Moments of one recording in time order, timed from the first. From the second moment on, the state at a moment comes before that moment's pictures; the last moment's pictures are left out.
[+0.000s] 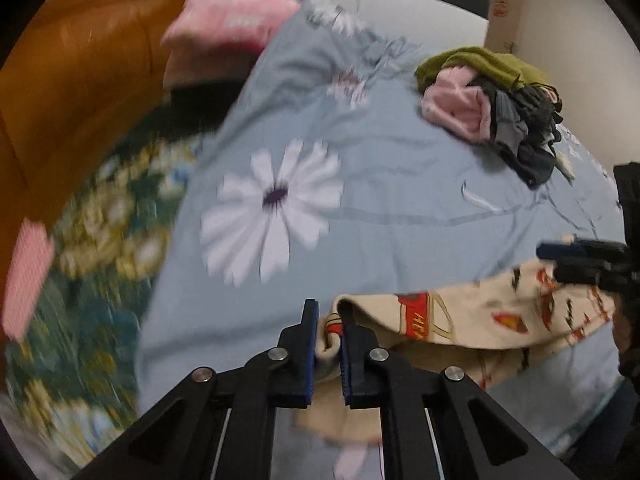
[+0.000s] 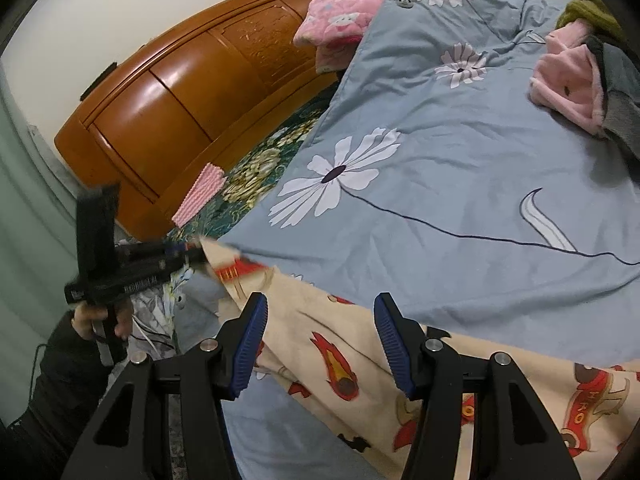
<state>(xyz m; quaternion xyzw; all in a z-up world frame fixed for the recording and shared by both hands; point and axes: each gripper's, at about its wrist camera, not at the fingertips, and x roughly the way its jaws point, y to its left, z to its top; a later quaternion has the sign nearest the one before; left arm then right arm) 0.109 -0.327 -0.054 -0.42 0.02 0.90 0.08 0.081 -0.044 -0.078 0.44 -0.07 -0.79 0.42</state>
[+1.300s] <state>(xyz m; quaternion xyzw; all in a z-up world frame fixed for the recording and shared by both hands) 0.235 -0.414 -0.091 -0.34 -0.24 0.90 0.11 0.101 -0.039 -0.085 0.45 -0.06 -0.78 0.43</state>
